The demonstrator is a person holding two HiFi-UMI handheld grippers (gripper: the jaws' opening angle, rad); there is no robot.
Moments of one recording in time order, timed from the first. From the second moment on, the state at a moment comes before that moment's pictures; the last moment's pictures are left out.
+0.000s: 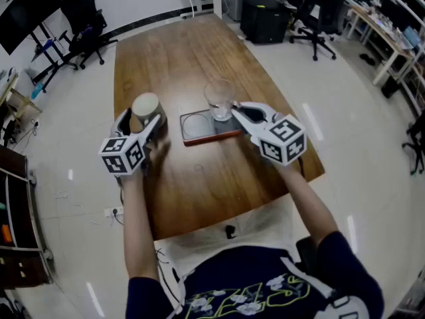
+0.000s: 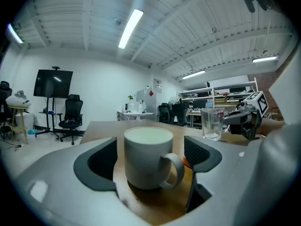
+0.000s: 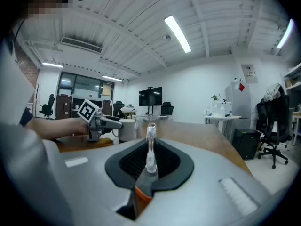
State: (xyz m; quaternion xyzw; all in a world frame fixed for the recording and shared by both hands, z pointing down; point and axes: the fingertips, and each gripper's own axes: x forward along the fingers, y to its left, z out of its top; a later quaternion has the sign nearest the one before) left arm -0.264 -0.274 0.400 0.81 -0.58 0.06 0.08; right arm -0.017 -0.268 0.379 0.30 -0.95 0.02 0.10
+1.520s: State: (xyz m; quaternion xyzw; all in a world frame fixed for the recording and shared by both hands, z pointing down) left arm -0.146 -0.110 0.373 0.90 -0.43 0.00 0.05; right arm -0.021 -0.153 0.353 0.12 -0.99 -0.01 -0.05
